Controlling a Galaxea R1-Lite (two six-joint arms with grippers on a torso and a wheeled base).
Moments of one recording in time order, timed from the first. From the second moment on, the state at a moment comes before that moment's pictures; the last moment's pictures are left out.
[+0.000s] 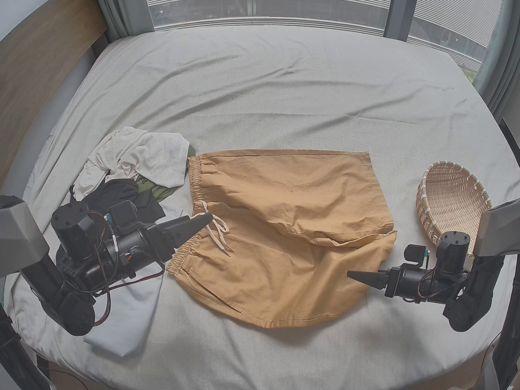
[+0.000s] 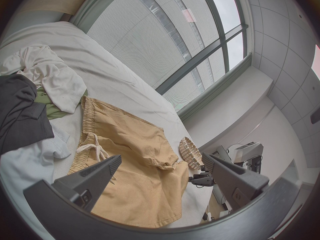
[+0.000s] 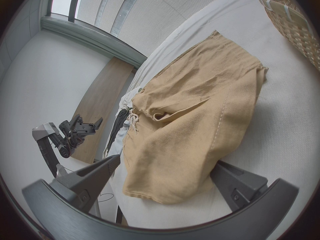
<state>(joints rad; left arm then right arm) -0.28 1.95 -0.40 -1.55 -0.54 -0.56 0.21 2.15 -0.25 -1.54 0.66 0.47</state>
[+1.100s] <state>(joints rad) -0.30 1.95 -0.40 -1.55 -0.54 -0.58 0.18 2.21 -0.16 -1.54 0.68 0.33</state>
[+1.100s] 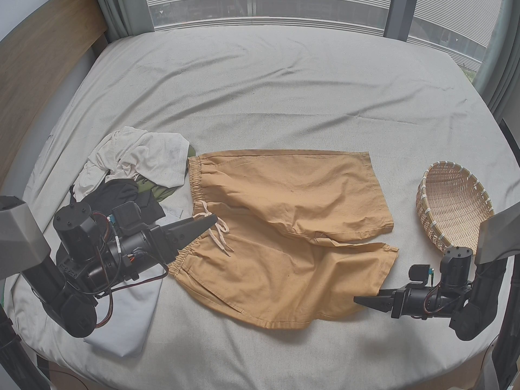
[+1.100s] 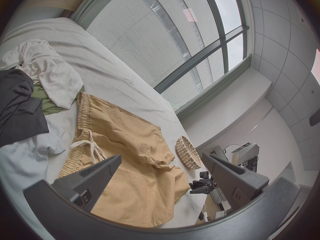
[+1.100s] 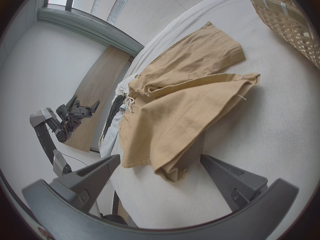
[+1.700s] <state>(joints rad) -0.31 1.95 -0.40 -1.55 -0.54 -0.58 0.27 2.27 -0.15 -1.54 0.68 0.33</state>
